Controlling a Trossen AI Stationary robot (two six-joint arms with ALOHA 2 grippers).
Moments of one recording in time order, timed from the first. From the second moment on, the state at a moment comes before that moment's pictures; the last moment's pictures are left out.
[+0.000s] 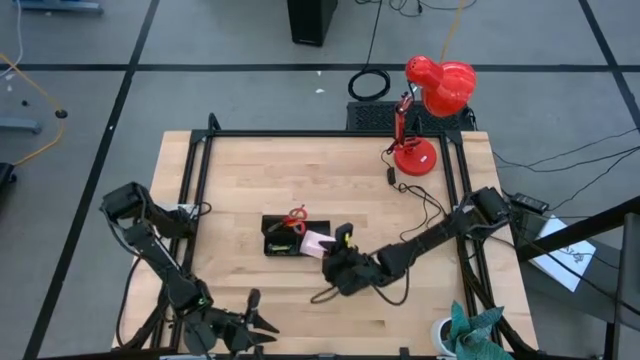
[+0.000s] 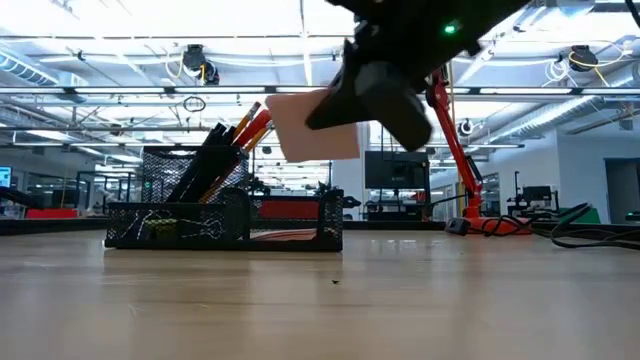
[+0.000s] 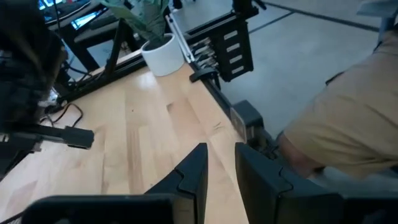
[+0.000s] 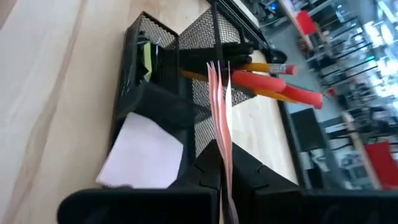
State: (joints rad) left arm -0.99 1.67 0.87 0.36 -0.68 -0.01; right arm 0.45 1.91 1.17 -0.03 0.90 -0.25
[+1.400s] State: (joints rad) left arm -1.00 1.67 0.88 0.26 -0.68 -0.07; right arm 0.28 2.07 1.18 0.14 0.73 -0.57
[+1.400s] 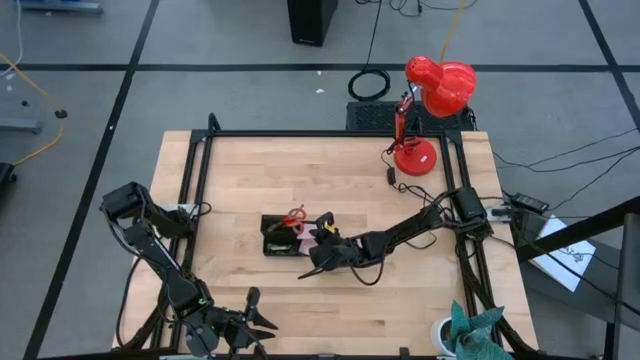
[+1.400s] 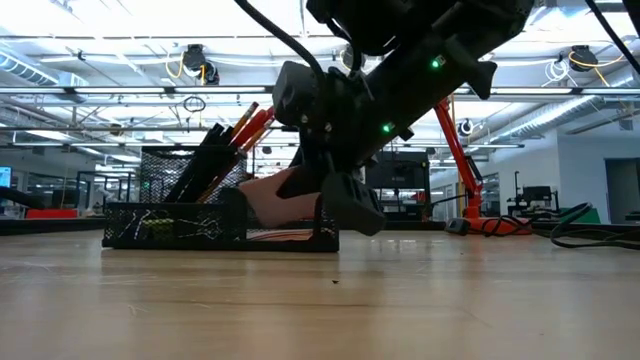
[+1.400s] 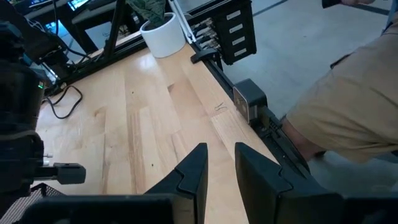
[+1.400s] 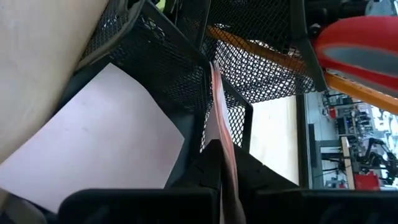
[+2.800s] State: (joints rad) left arm -1.00 1.67 0.88 0.23 -0.68 -0.11; right arm 0.38 2.00 1.17 0.12 0.62 -0.46
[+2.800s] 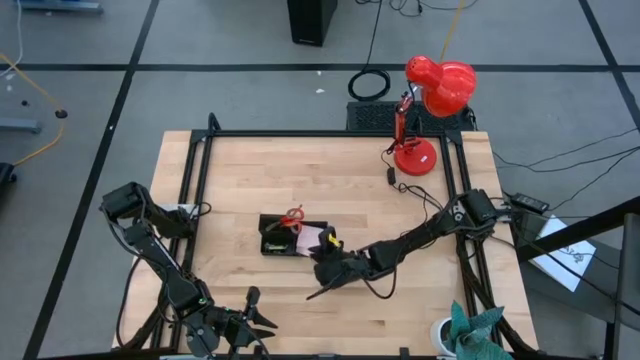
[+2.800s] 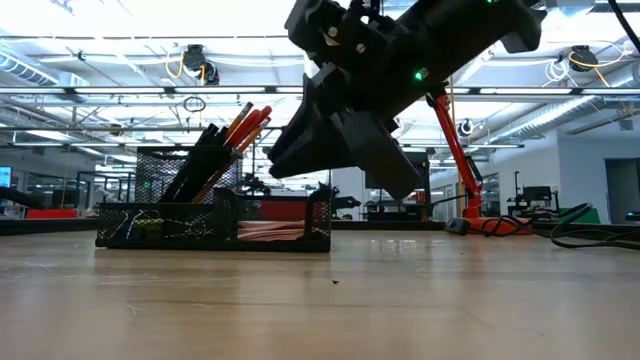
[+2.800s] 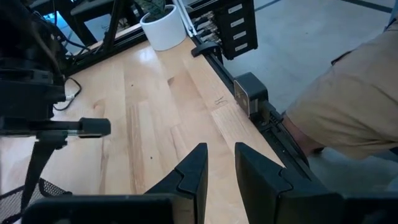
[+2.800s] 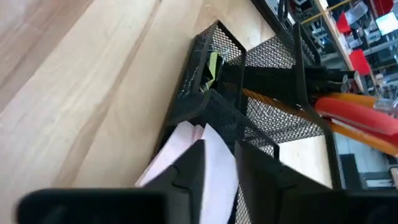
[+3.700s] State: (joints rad) left arm -0.70 1.27 0.88 -0.15 -0.63 0.28; right arm 0.19 1.62 1.17 0.08 0.07 -0.30
